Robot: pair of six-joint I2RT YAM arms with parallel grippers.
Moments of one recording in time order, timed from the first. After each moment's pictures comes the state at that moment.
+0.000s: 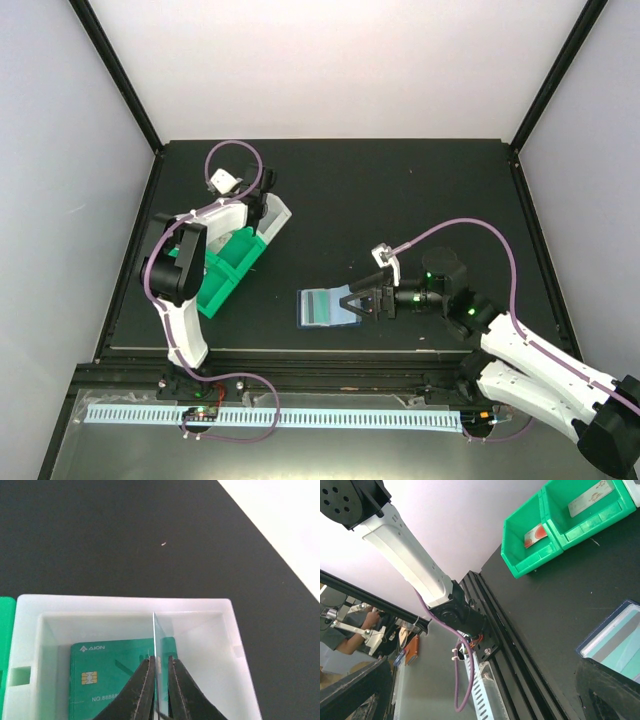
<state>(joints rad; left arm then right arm) -0.29 1.91 1.24 -0.18 -0.68 -1.14 0.74 0.82 0.51 0.01 -0.74 0.65</state>
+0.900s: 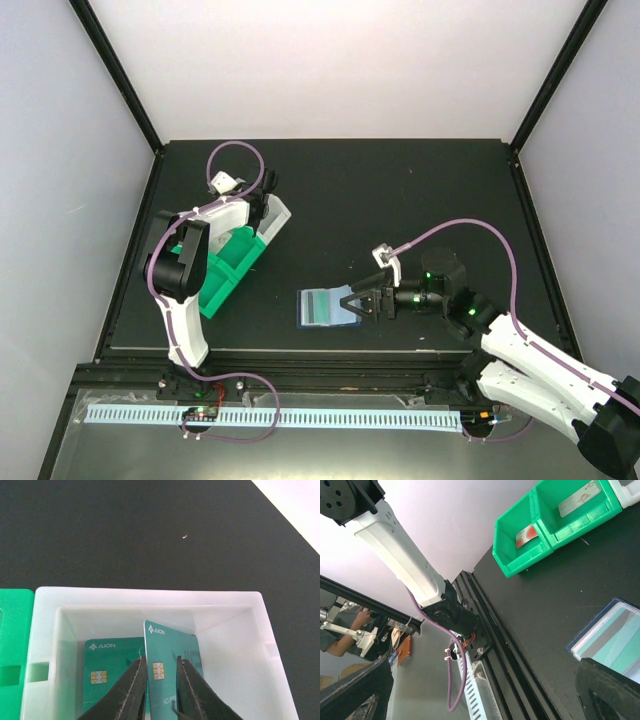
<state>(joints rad) -0.29 1.95 1.28 -0.27 -0.70 -1.16 0.74 0.81 0.51 -0.02 -0.71 0.63</state>
